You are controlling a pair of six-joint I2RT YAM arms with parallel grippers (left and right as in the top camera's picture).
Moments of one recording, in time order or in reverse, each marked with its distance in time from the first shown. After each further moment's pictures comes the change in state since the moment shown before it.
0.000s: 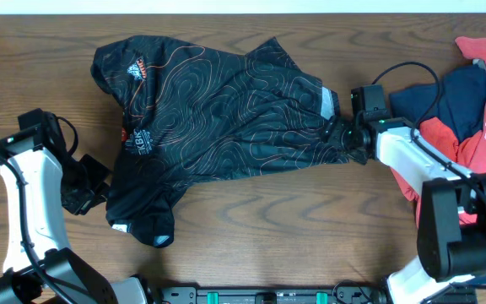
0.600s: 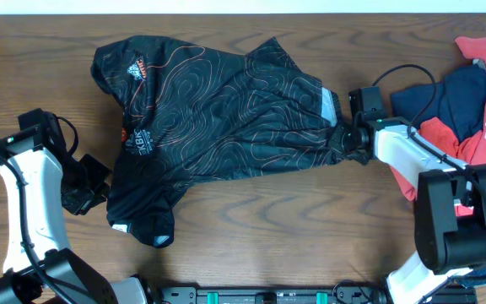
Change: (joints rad) left arm -0.001 -0.001 0.000 0.000 0.000 0.005; right arm -0.014 0.034 0.006 -0.040 0.034 0.007
